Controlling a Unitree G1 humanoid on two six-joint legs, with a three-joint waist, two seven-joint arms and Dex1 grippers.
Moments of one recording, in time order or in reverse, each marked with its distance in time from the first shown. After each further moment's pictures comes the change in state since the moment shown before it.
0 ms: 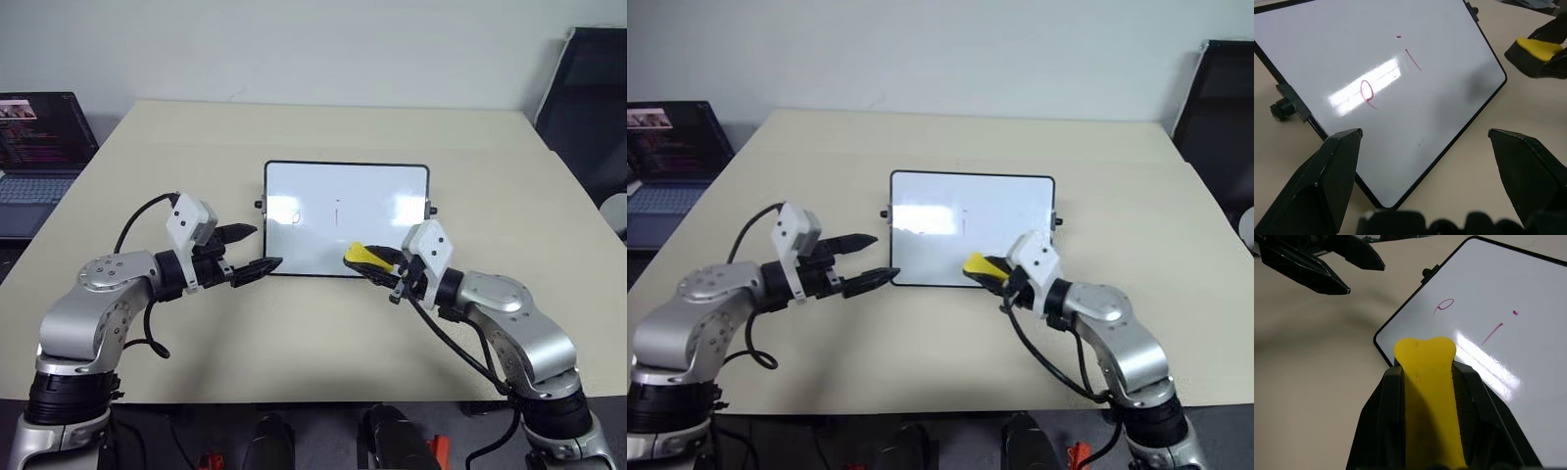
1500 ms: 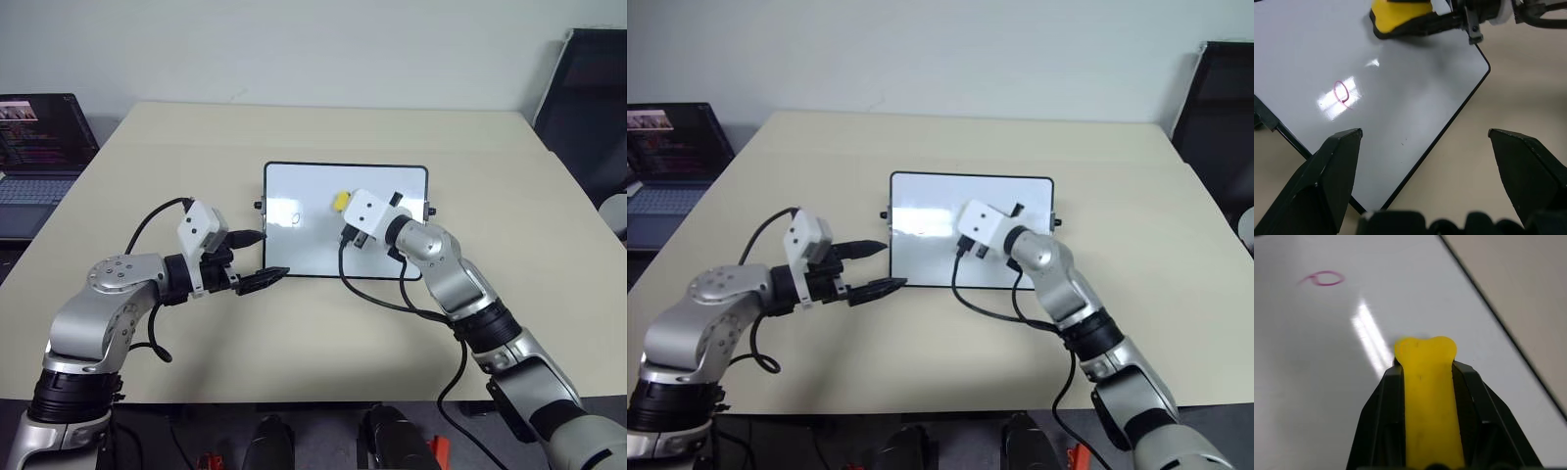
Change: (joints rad) left arm 0.004 0.018 -0.060 0.037 0.018 -0.077 -0.060; right arm -0.351 0.076 0.242 0.568 -0.512 -0.328 -0.141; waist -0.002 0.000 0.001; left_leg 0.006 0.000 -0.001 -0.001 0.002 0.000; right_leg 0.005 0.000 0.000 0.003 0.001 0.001
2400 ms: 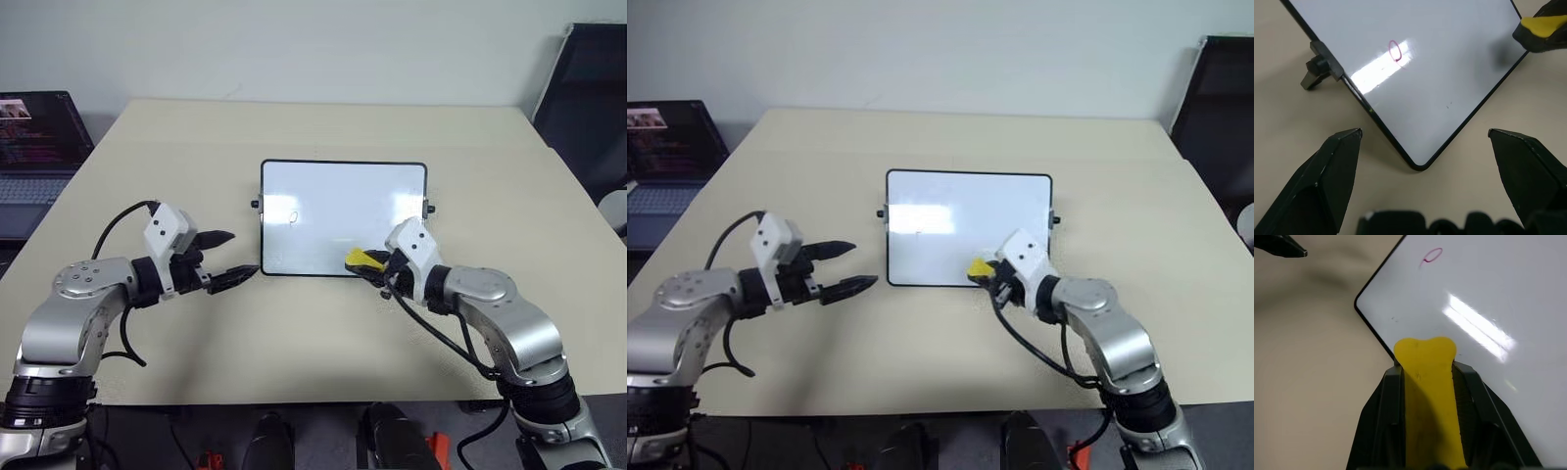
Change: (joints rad) left arm 0.065 0.066 0.072 0.069 0.028 -0.071 -0.013; right arm 0.292 -0.056 -0.189 -0.574 0.445 0.546 0.117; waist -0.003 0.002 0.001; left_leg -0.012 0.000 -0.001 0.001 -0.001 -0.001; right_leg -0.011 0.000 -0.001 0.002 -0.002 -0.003
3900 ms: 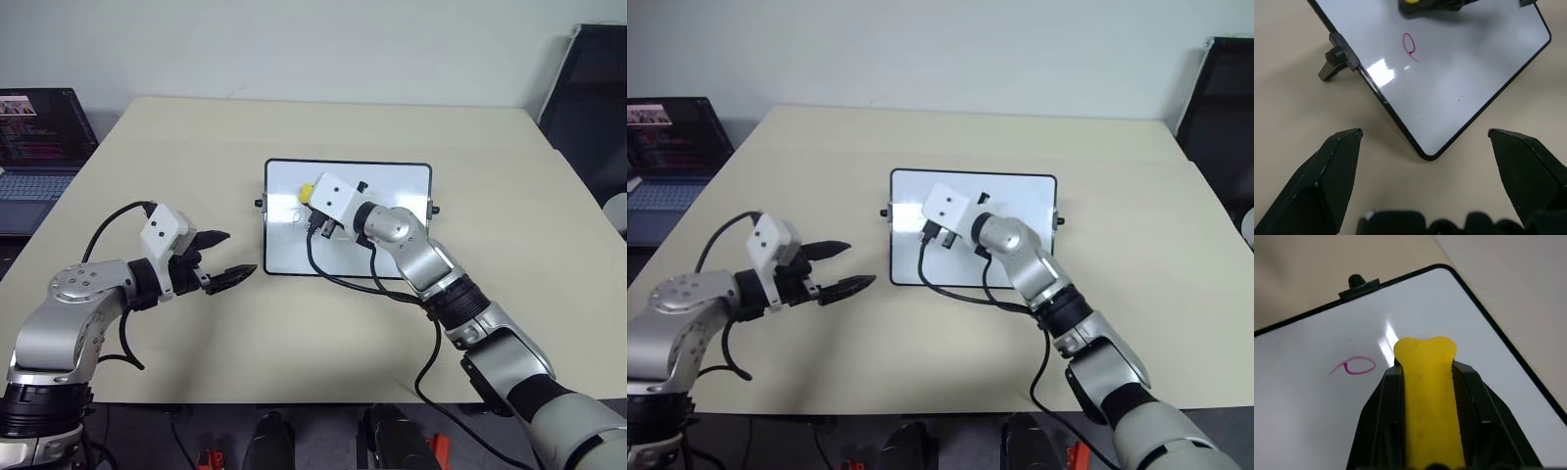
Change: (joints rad) left arm 0.019 0.006 0.015 -0.035 0.013 0.028 0.044; right arm -0.510 0.201 0.244 0.866 -0.372 -0.669 -0.203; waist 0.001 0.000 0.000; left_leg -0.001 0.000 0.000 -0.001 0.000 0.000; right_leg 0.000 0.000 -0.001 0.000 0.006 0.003
